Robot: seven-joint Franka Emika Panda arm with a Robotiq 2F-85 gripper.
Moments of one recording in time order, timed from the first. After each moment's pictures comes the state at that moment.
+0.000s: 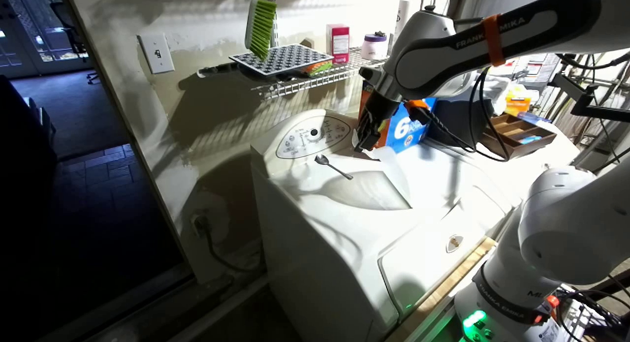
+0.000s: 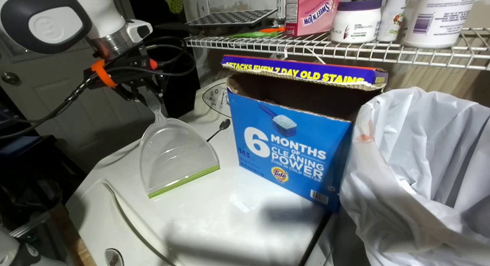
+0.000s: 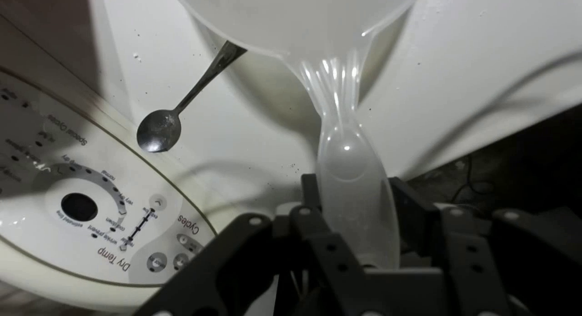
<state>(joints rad) 0.22 -0.56 -0.19 -2.67 0.09 2.43 -0.90</state>
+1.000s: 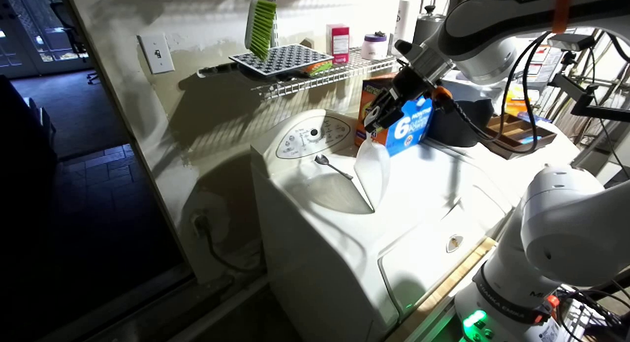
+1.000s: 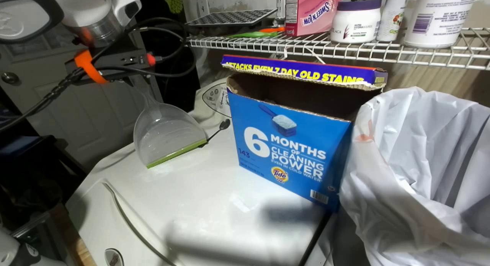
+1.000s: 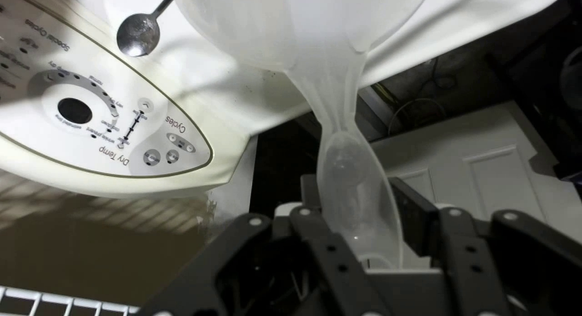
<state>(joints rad) 0.28 -0.78 -0.39 -2.70 0.31 2.34 -1.18</state>
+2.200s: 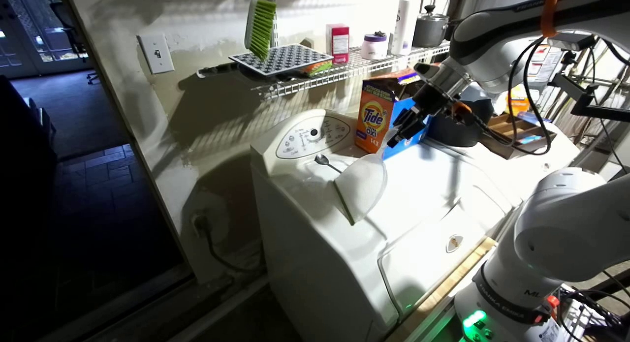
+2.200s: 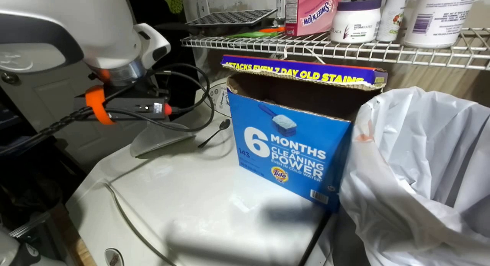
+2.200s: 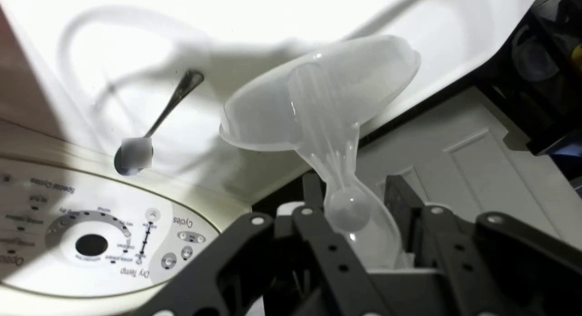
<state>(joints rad) 0.13 -0.70 -0.51 -2.70 0.35 2.17 -1.27</state>
